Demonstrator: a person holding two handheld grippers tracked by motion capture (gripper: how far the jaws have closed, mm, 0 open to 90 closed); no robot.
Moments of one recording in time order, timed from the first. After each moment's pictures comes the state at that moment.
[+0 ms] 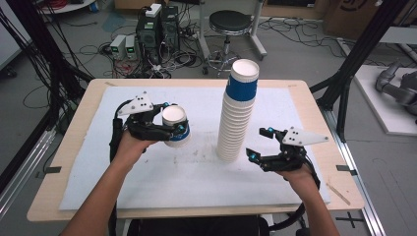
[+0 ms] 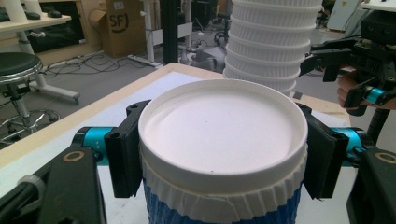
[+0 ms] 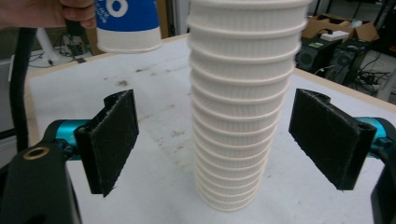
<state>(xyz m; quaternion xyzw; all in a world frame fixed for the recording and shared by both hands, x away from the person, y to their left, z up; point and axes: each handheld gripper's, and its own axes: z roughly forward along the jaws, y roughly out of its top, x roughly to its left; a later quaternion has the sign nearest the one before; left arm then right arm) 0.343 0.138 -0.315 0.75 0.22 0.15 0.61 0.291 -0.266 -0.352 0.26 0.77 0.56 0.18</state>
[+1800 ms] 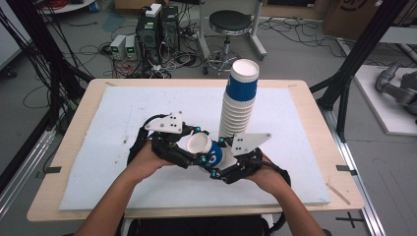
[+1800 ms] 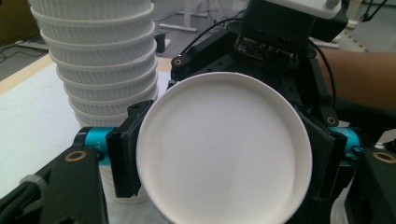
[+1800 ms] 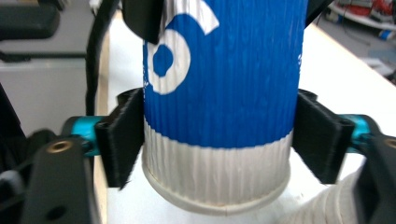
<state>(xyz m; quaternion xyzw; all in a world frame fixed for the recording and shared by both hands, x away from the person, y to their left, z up) 0.312 0.082 -0.314 0.80 0.08 0.02 0.59 0.291 -0.165 -0.348 0.07 0.86 0.50 0.12</state>
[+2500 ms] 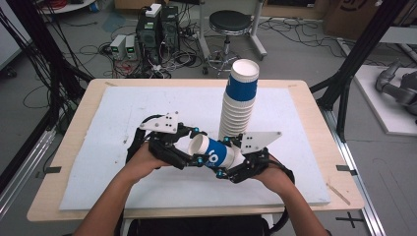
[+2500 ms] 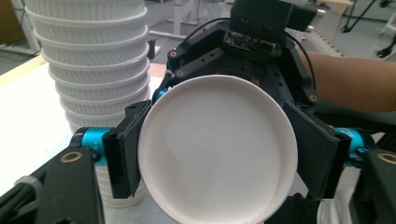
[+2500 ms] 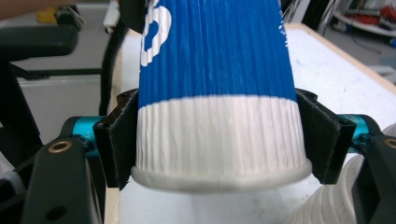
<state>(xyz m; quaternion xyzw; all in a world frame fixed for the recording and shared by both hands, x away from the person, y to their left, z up) 0.313 0.089 -0.318 0.79 0.08 -0.01 0.61 0.293 -0.182 -0.346 0.07 0.84 0.53 0.10</state>
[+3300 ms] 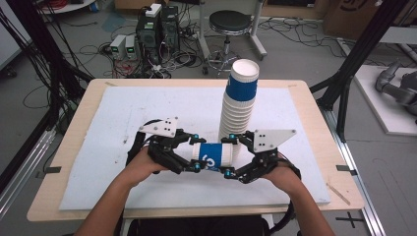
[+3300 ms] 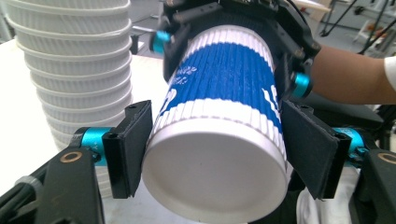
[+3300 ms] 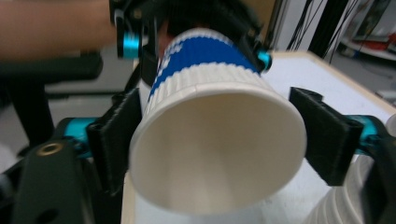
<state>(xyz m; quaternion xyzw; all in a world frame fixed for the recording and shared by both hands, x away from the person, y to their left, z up) 0.313 0.092 -0.335 0.79 0.07 -0.05 0.61 0.289 -0.199 -0.333 0.06 0.81 0.57 0.08</state>
